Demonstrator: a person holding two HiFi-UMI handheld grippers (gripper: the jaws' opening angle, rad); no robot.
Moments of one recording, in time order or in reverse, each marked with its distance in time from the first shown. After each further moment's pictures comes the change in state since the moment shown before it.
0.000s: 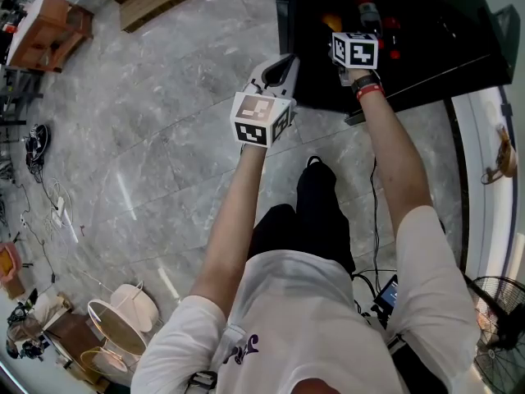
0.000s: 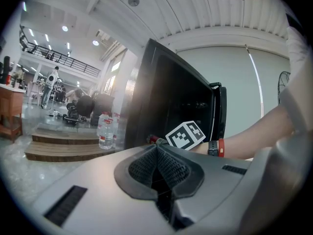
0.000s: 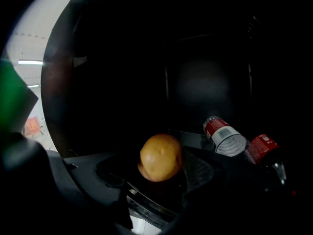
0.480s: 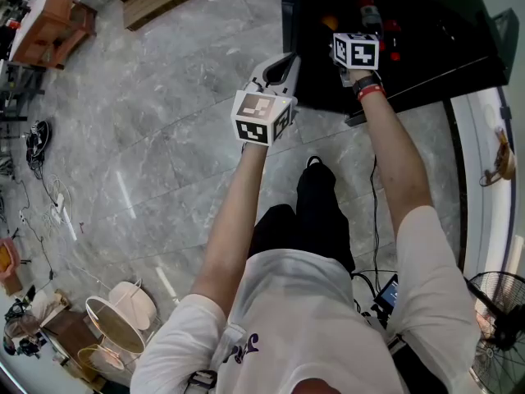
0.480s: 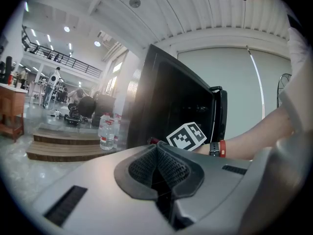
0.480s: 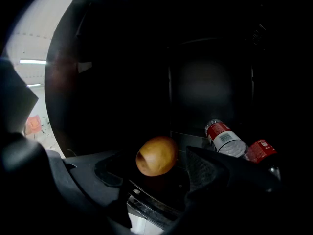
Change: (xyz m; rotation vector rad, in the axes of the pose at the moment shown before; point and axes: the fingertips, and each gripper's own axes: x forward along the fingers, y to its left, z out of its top) left arm -0.011 0.000 0.015 -0.011 -0.011 0.013; right arm -0.009 0.010 0.012 -0.015 -0.003 0.015
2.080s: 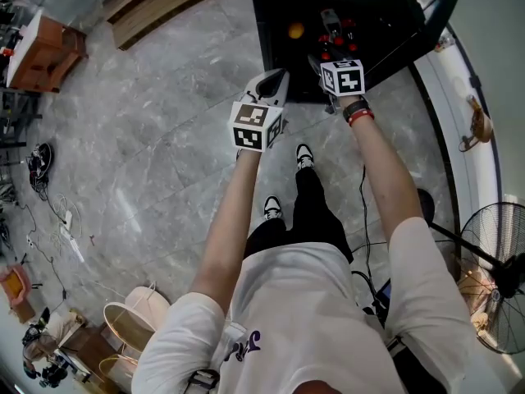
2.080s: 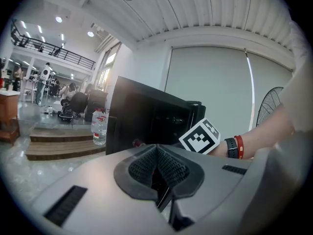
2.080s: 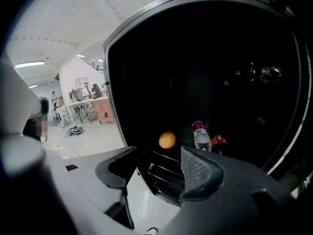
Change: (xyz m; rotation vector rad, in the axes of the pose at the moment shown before) left arm -0.081 -0.096 0.099 -0.004 0.110 -0.086; right arm -0.192 0.042 0.031 0.023 0.130 -0.008
